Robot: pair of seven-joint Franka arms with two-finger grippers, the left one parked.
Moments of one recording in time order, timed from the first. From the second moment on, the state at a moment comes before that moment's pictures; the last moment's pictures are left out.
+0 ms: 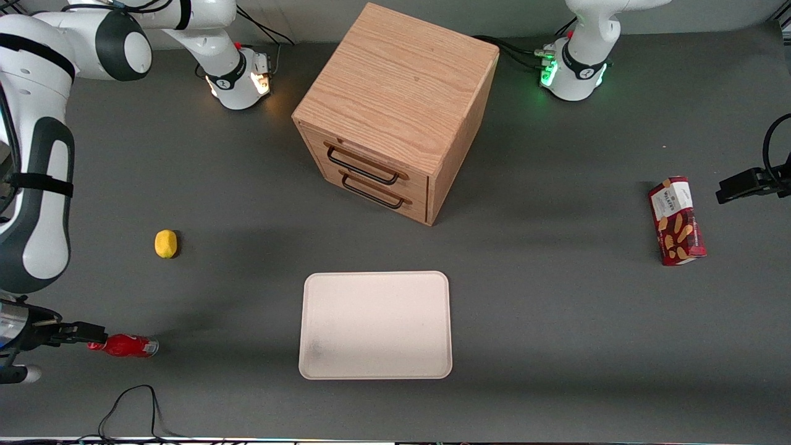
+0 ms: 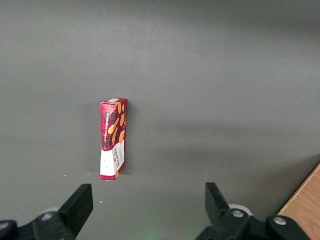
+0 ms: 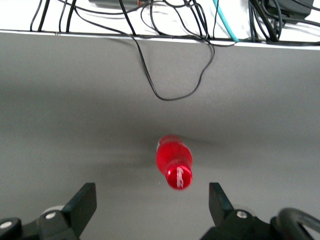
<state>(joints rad) -0.12 0.84 -0.06 -0.93 0.02 1.90 -0.19</state>
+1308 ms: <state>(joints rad) -0.14 0.92 -0.05 -0.93 -0.07 1.90 -0.28</state>
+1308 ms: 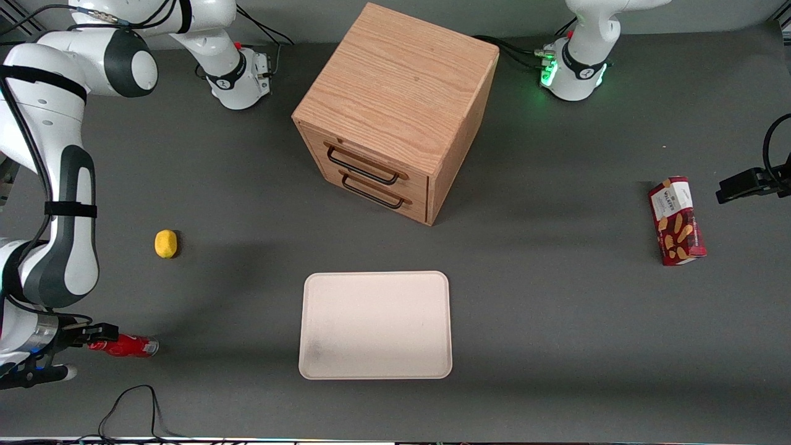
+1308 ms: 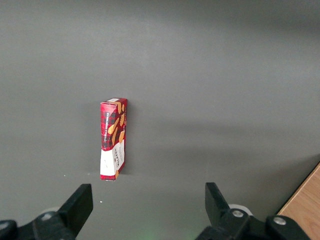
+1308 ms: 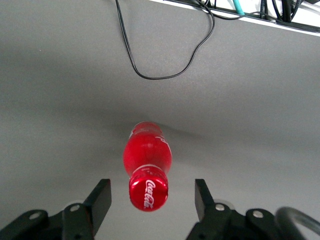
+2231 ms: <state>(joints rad) -0.14 0.92 -0.05 -0.91 -0.07 1.83 -0.28</state>
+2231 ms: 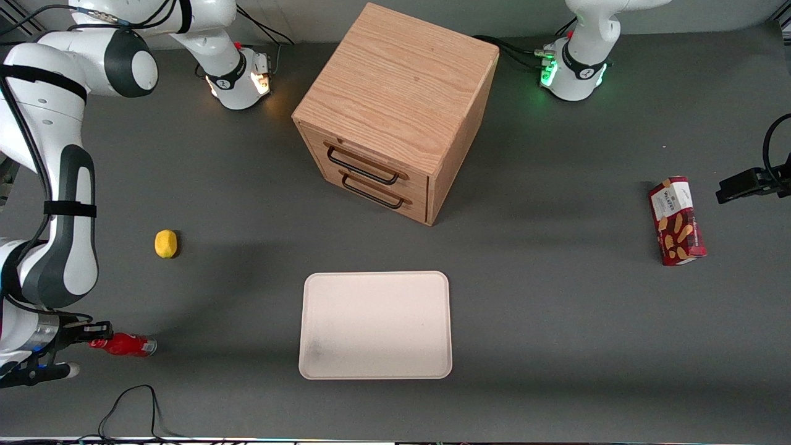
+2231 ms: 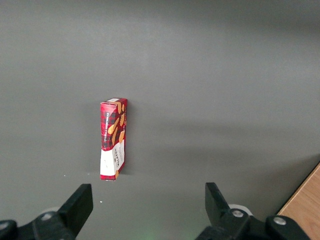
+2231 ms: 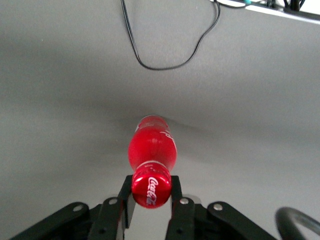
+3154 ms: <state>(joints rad) -0.09 0.62 -0.05 -0.87 -0.09 1.36 -0.19</state>
